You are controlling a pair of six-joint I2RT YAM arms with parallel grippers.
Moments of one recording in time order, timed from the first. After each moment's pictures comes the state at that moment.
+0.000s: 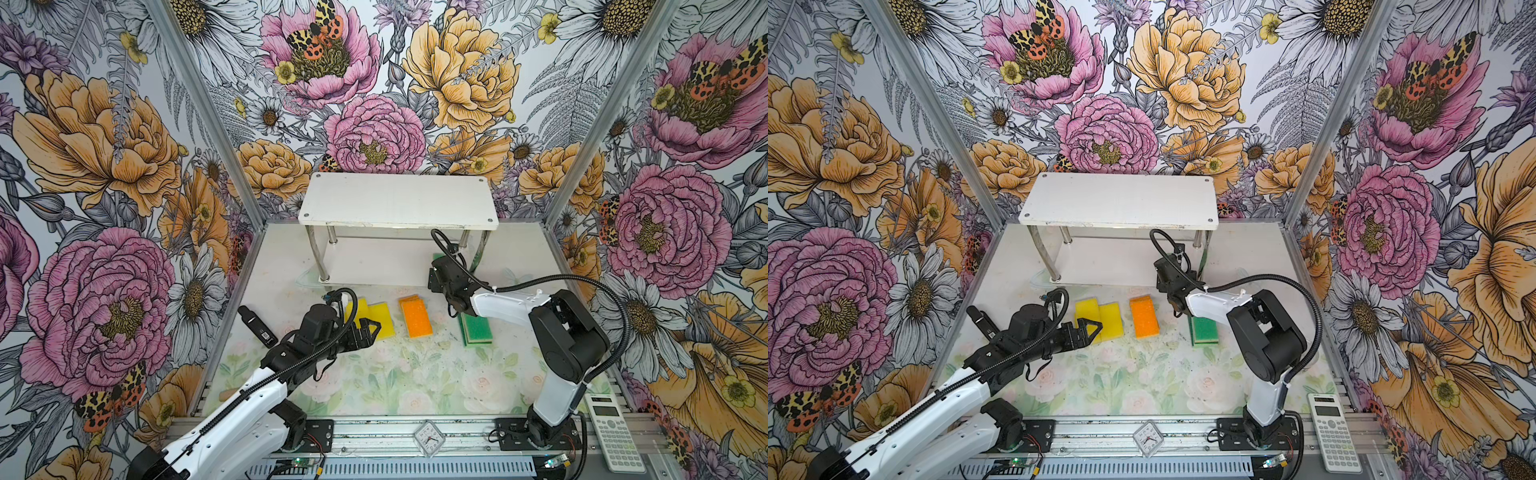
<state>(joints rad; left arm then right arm) -0.55 0.80 0.49 -0.32 0.20 -0.74 0.56 1.80 1.05 -0.01 0.44 0.46</state>
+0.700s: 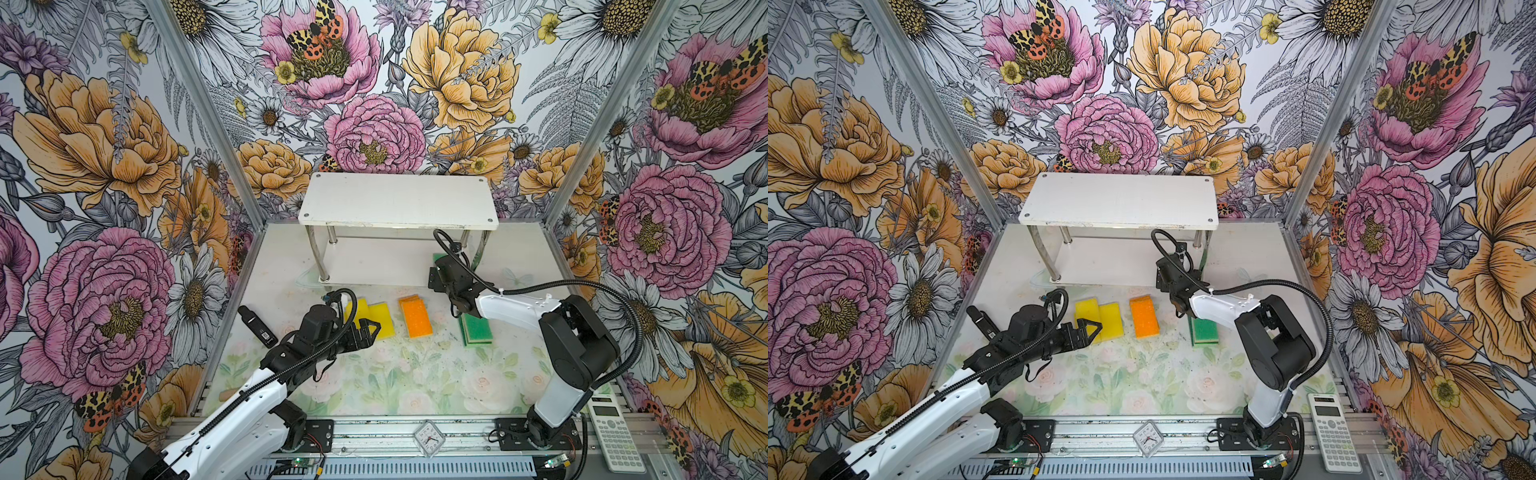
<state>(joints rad) -0.55 0.79 0.48 -0.32 0.20 -0.74 0.57 1.72 1.03 -0.05 0.44 0.44</state>
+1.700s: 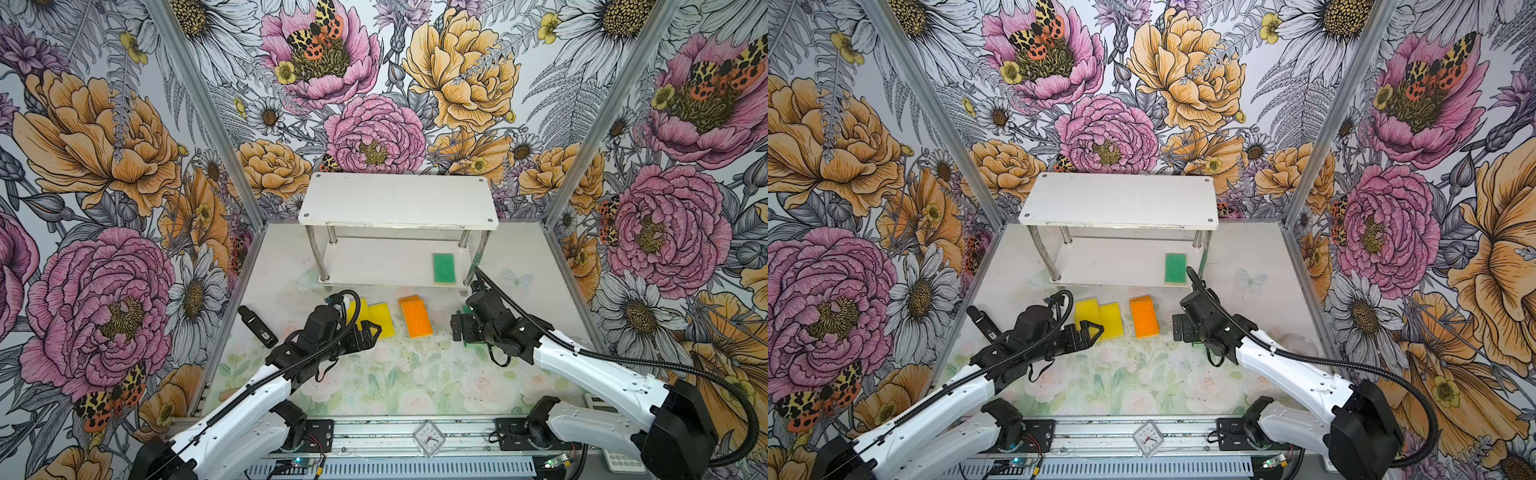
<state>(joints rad) -0.56 0.84 0.46 -0.30 0.20 -0.76 0.67 1.12 0.73 -0.62 0.22 0.51</state>
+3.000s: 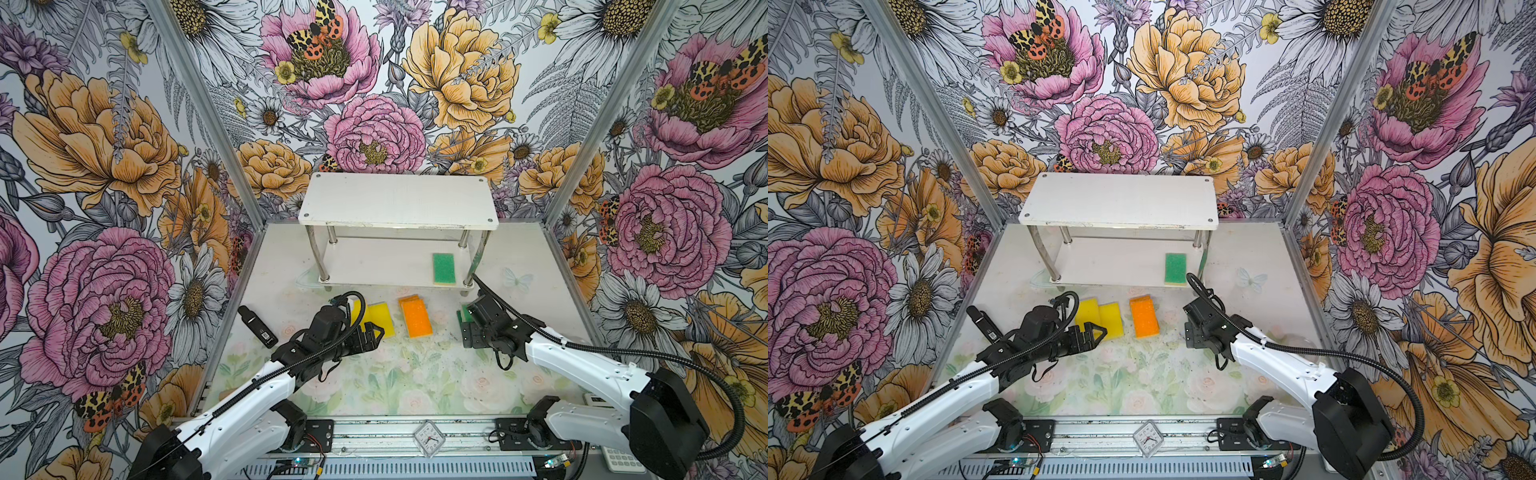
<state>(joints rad) -0.59 0.89 0.46 -0.28 0.18 -0.77 0.61 1.20 0.69 -0.66 0.32 0.48</state>
